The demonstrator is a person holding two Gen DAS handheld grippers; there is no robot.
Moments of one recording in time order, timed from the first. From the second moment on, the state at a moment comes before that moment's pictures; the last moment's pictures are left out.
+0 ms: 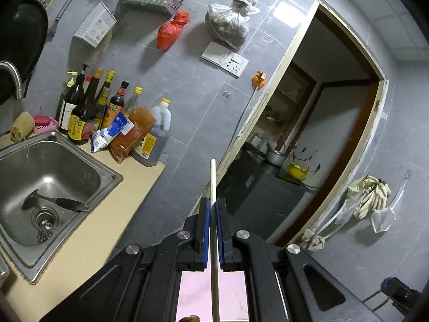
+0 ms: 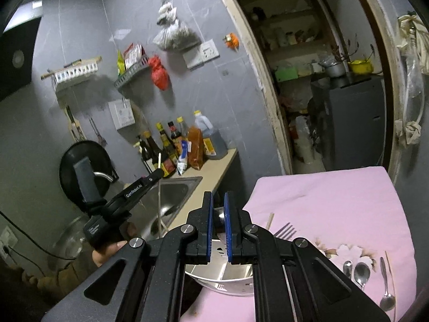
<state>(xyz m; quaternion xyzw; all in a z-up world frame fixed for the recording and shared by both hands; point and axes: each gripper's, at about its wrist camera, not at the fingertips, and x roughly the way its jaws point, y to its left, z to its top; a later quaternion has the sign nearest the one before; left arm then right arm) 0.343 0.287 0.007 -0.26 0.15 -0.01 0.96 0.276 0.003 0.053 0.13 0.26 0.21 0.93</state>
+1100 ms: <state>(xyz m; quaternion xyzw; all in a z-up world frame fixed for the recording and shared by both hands) 0.335 0.251 -0.033 -0.19 0.15 0.02 0.97 0.308 0.025 -0.023 0.14 0.36 0.19 0.90</state>
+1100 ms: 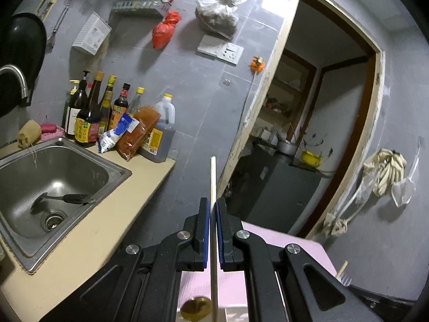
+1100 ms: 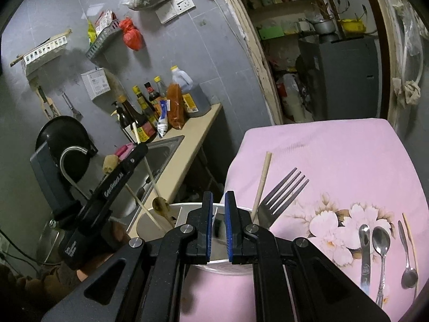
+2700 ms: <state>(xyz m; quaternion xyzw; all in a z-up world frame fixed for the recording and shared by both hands) 0.203 0.079 0.007 -0.08 0.20 -0.10 0.97 0.153 -0.182 0.063 0.00 0.20 -0.08 0.98</state>
